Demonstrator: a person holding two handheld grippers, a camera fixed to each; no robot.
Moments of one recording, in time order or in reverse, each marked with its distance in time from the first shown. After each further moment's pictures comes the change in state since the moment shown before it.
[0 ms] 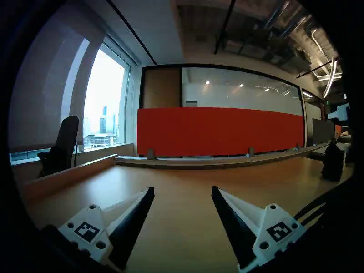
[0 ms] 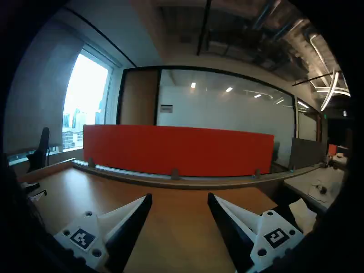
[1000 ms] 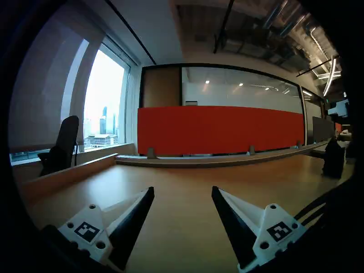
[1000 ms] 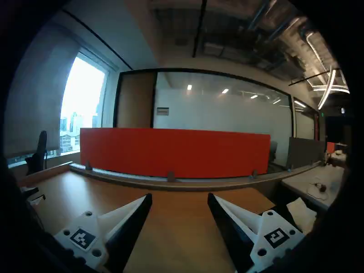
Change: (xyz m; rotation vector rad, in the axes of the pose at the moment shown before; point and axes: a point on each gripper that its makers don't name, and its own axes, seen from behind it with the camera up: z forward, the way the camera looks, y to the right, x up) left arm -0.006 -0.001 0.000 0.002 0.001 0.008; right arm 0.001 0.017 0.001 -0.024 0.025 0.017
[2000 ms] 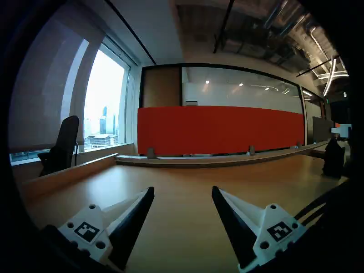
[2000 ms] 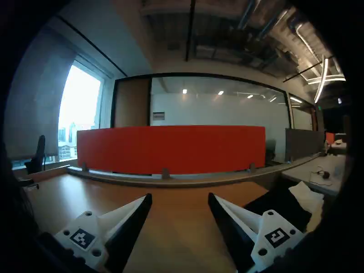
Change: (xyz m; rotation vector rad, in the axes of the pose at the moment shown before) left arm 0.000 0.000 0.000 0.000 0.001 0.000; right arm -0.063 0.037 0.002 -0.006 0.052 0.059
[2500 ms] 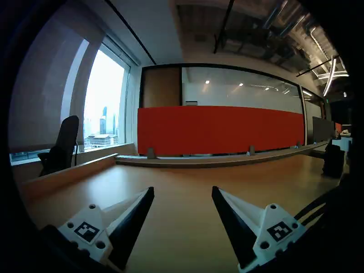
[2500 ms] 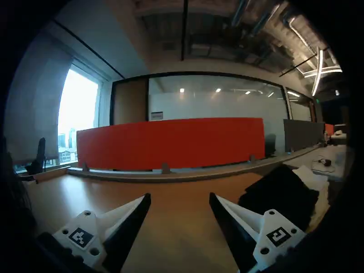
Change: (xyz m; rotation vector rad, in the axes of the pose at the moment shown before) left arm 0.000 0.000 0.000 0.000 0.000 0.000; right arm -0.038 0.006 -0.006 -0.004 0.001 0.048
